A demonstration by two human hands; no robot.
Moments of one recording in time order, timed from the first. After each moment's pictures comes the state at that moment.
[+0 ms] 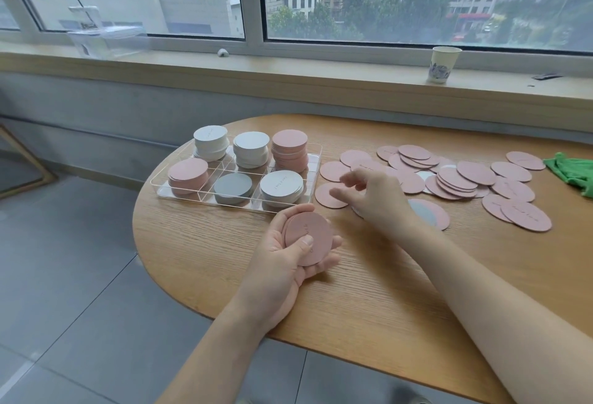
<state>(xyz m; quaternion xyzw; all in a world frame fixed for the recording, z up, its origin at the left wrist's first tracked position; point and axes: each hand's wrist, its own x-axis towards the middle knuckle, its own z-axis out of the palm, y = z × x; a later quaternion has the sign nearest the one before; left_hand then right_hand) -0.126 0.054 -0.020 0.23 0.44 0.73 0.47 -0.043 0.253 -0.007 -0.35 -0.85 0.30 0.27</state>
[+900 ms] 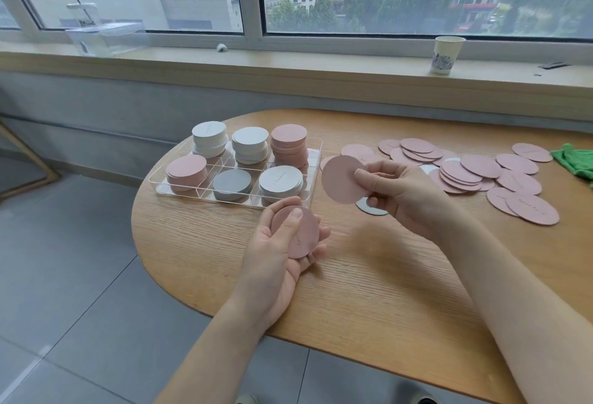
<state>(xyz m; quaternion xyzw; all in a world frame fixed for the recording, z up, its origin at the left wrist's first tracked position) -0.125 0.054 -0.011 0.16 0.43 0.77 0.44 -0.009 0.252 0.015 -0.24 -0.60 0.72 0.25</state>
